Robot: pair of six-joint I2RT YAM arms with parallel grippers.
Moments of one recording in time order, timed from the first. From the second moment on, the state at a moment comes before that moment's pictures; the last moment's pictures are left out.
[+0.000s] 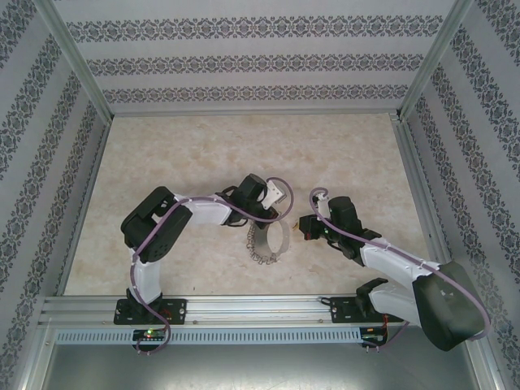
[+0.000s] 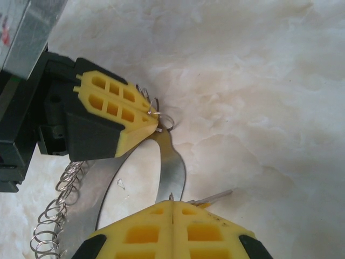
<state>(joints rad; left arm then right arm) -0.71 1.92 1.04 0.03 0.29 0.02 0.41 1.12 0.33 0.11 -0.34 0.42</state>
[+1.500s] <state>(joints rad) -0.71 1.51 0.75 0.16 0.41 0.06 0.50 1.17 0.45 0.17 -0.64 0.34</state>
